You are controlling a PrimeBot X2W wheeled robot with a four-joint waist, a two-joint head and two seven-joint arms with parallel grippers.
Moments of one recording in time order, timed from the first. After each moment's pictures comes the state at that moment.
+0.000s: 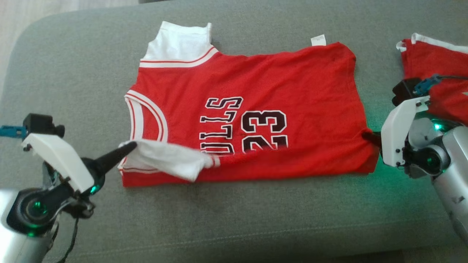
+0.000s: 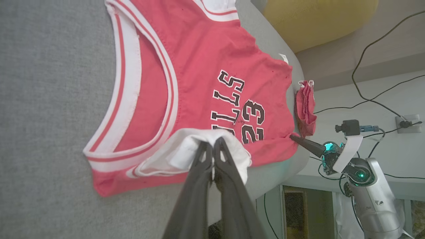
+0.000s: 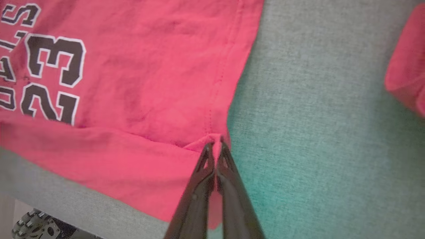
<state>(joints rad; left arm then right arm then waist) -0.24 0.54 -0.31 0.05 -1.38 0.05 0.62 -0.60 -0.44 0.38 0.55 0.72 0.13 0.72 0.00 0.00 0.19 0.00</state>
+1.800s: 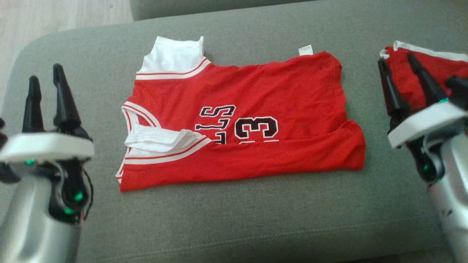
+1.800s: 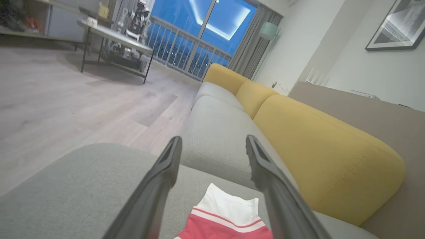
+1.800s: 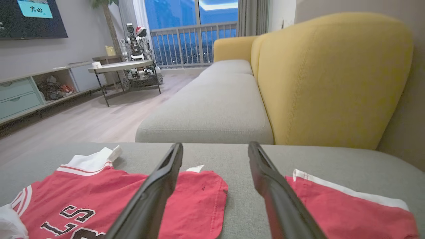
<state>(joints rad) -0.32 0.30 -0.16 0.13 -0.78 0.15 -0.25 -0.53 -0.35 0.19 0.48 0.49 0.13 -0.19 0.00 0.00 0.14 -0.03</state>
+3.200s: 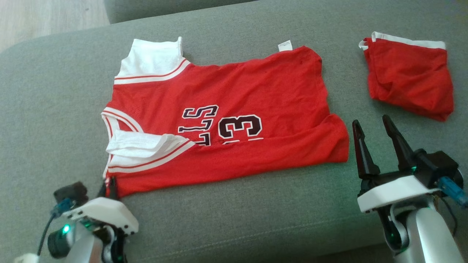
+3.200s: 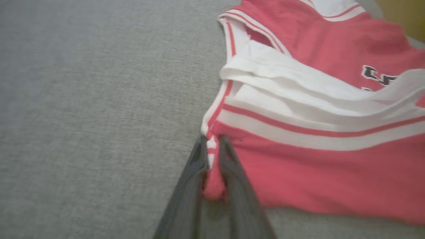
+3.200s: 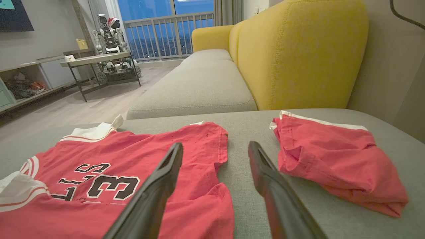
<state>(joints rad) -0.20 0.10 -0.11 0.67 -0.43 0.07 -0.16 -0.11 -0.05 -0.03 0.12 0.14 0.13 -0.20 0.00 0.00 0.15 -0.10</state>
